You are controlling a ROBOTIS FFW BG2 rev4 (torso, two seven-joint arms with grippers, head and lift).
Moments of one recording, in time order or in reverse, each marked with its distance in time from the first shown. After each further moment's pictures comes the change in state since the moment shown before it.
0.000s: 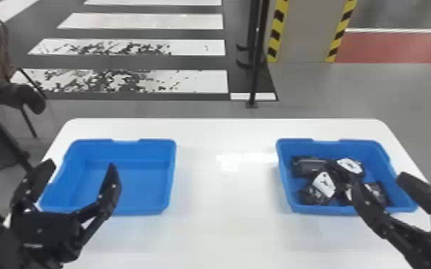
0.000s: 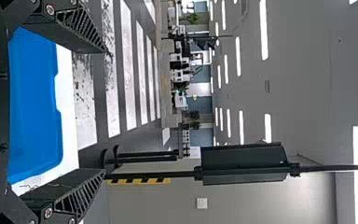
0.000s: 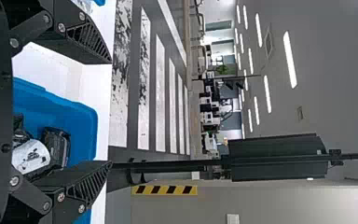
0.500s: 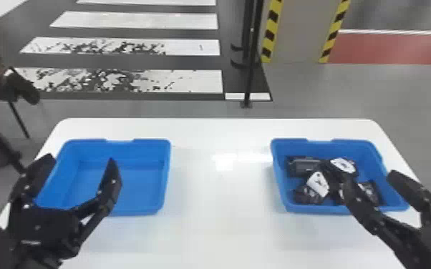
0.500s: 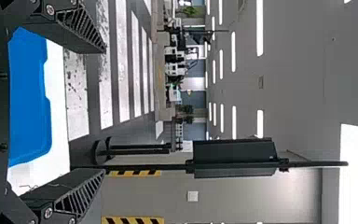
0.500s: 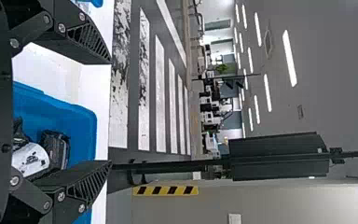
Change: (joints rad) left arm -0.016 0.012 -0.026 0.000 0.022 -0.015 0.000; right arm -0.004 -0.002 0.008 -0.015 -0.013 0.020 -0.012
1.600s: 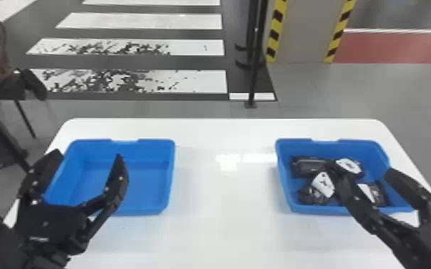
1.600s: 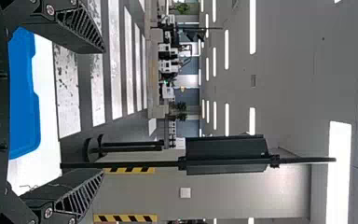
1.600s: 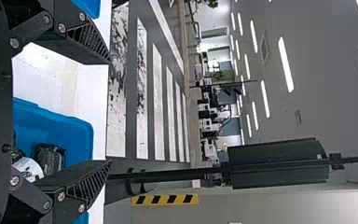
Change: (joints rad) left arm -0.006 0.006 -0.009 0.004 0.002 -0.026 -0.002; right arm -0.008 -0.012 0.028 -0.002 -0.010 0.002 0.000
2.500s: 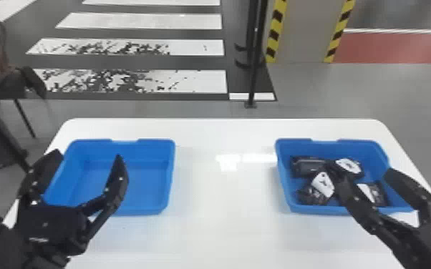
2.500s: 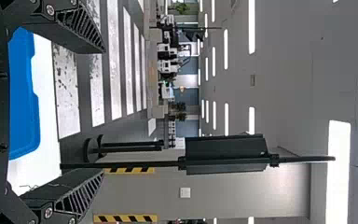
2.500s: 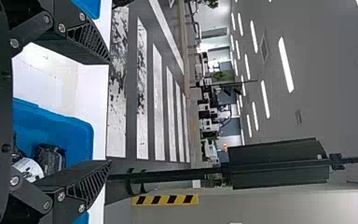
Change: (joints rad) left arm 0.002 0.001 -0.001 0.001 -0.005 -0.003 -0.002; right arm 0.003 -0.001 0.000 -0.003 -0.001 0.000 0.000
